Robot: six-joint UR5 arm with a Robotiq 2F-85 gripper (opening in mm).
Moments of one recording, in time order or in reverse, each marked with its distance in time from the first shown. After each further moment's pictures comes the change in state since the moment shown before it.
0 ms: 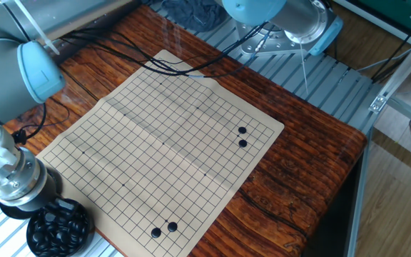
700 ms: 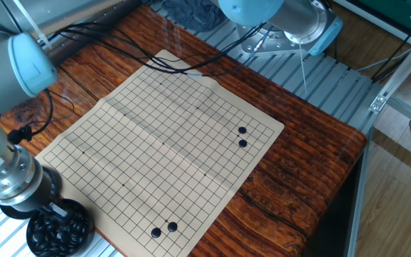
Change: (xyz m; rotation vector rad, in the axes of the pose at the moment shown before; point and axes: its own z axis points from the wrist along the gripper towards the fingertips) arm -0.005 0.004 -0.004 -0.025 -0.015 0.129
